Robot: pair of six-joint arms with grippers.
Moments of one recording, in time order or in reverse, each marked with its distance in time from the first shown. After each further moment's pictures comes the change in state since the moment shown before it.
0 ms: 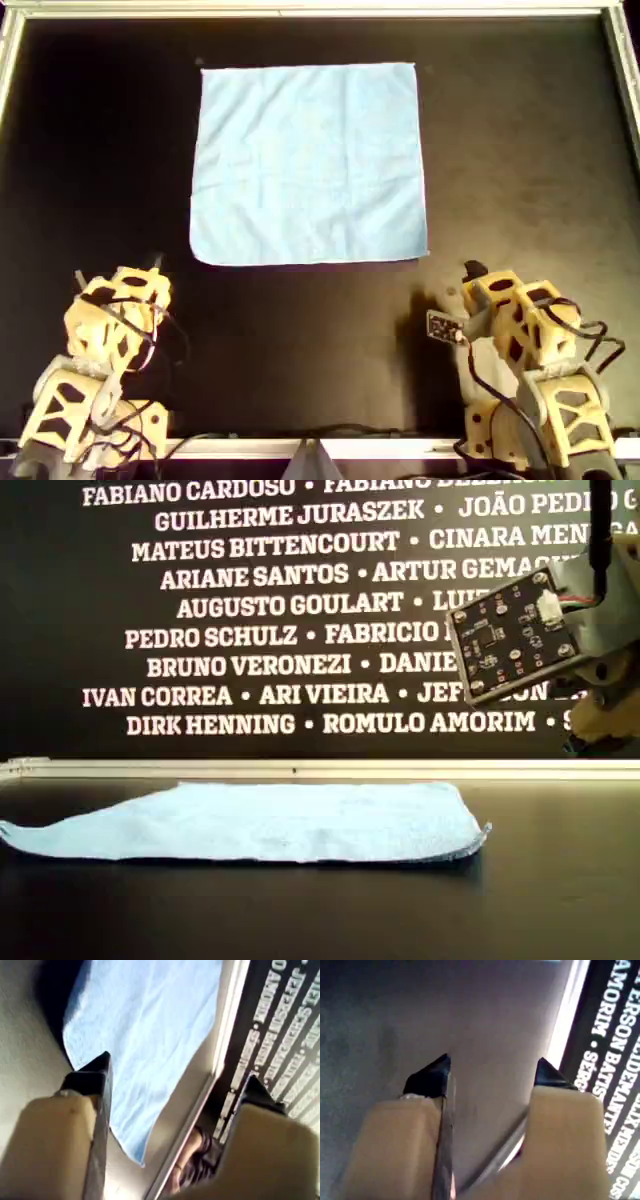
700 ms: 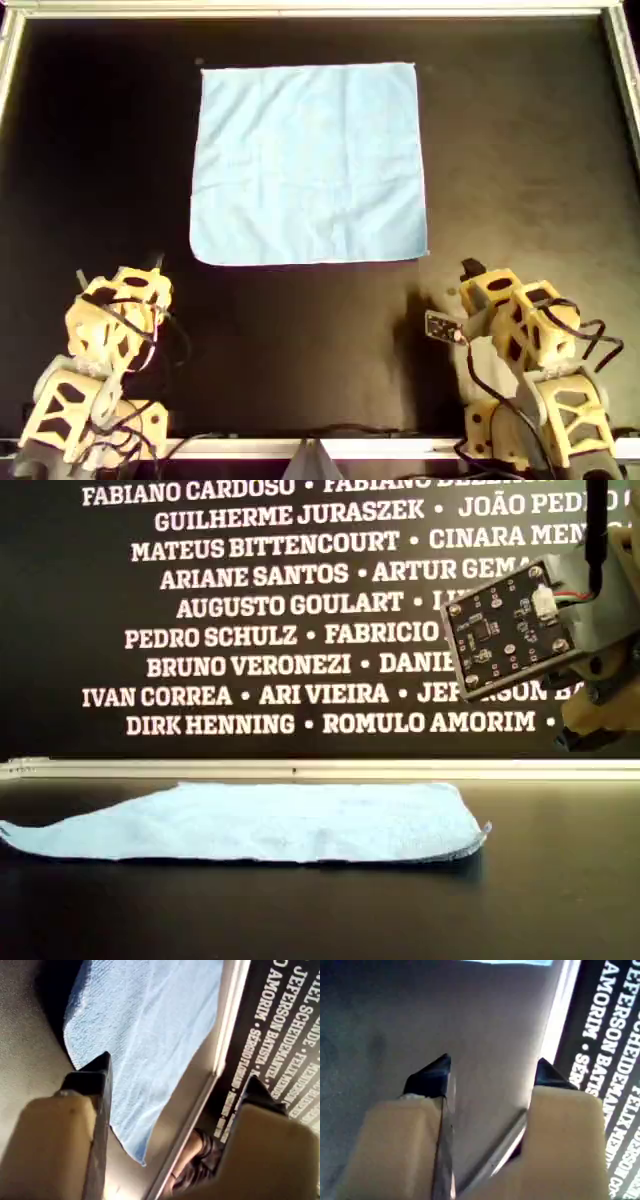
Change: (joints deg) left arm -0.1 -0.9 0.0 0.0 0.0 0.0; right arm 0.3 0.0 0.0 -1.1 0.0 -0.3
